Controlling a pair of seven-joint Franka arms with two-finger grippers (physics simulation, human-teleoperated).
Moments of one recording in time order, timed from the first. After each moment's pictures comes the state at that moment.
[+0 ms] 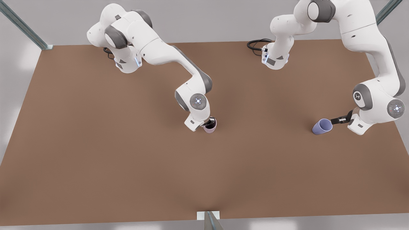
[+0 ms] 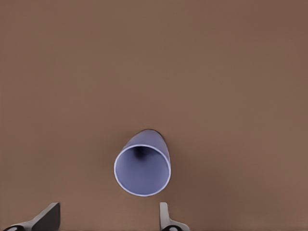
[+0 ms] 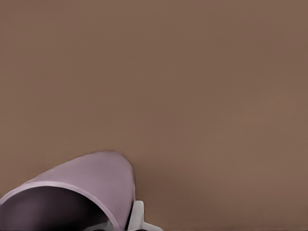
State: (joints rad) left arm 0.05 0.33 0.28 -1.83 0.02 1.93 0.18; right arm 0.83 0.75 -0.09 -1.34 0.17 2.07 0.68
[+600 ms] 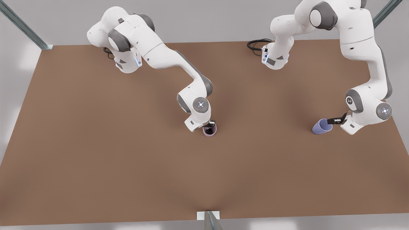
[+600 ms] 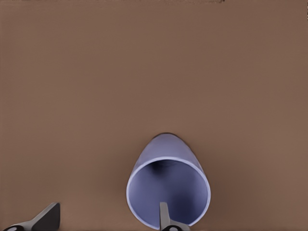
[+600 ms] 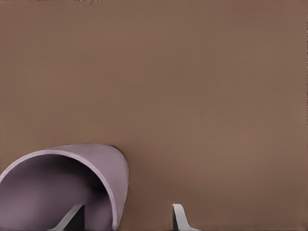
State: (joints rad) left arm 0.09 0.40 0.28 -1.93 0.02 2.13 0.34; right arm 0.84 0.80 -0.09 -1.34 0.14 2.09 0.86
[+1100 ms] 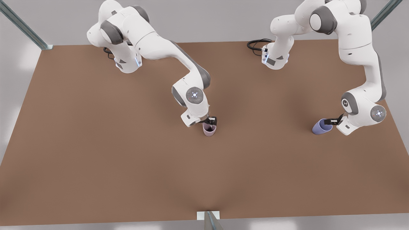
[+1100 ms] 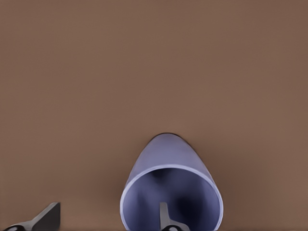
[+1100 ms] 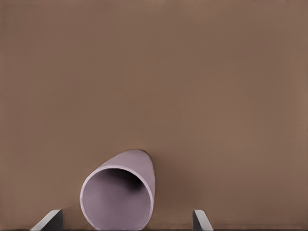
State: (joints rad) left arm 0.10 0.45 0.28 -1.96 0.01 2.18 0.39; right arm 0.81 0.64 -0.10 -1.38 0.16 2.10 0.90
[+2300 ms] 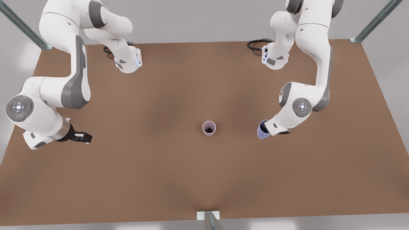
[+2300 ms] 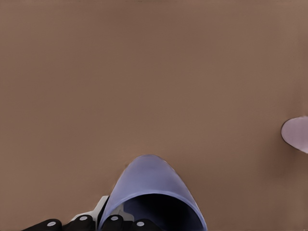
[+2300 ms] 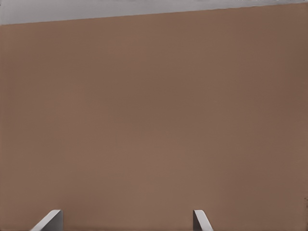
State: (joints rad) left arm -0.41 0.33 0.10 -1.76 -0.07 2.05 0.06; right arm 0.17 0.38 -0.18 -1.29 -0.03 1.66 0.12
